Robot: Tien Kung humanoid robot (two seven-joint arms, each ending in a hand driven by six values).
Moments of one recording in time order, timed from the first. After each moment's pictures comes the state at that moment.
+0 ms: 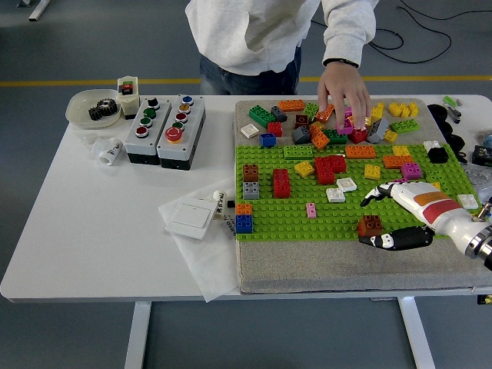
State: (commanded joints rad) left arm 0.00 0.08 -1.07 -0.18 0.89 0.26 0.12; right arm 0.25 -0.66 0.98 1.58 -1.78 -0.08 0.08
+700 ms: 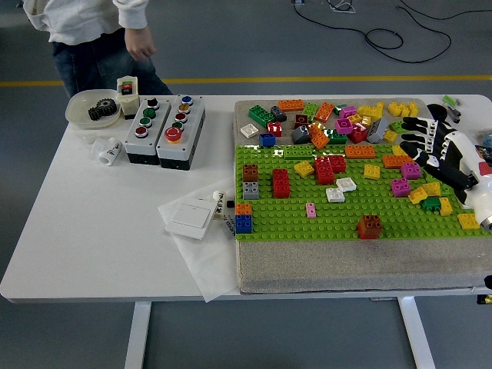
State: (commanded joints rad) left arm 0.00 0.08 -1.07 -0.18 0.89 0.26 0.12; right arm 0.25 -0.55 1.09 1.46 -0.90 -0.19 0.22
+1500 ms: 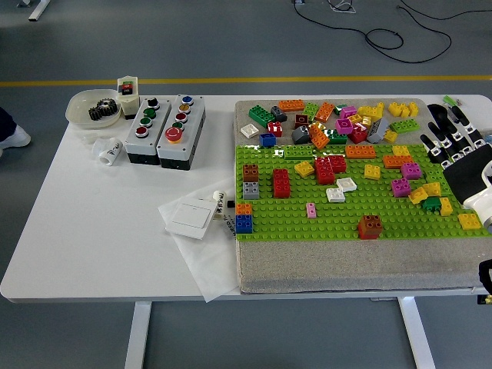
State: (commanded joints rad) left arm -0.01 0.07 -1.05 -0.18 0.87 0.26 0.11; right arm 0.24 -0.50 1.14 1.41 -0.04 -0.08 0.23
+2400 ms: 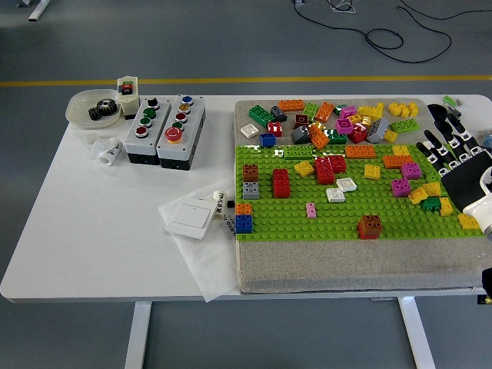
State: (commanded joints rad) left arm 0.00 0.07 -1.06 -0.18 0.89 0.26 0.12; right arm 0.21 -0.50 1.15 1.41 -0.07 -0.04 0.21
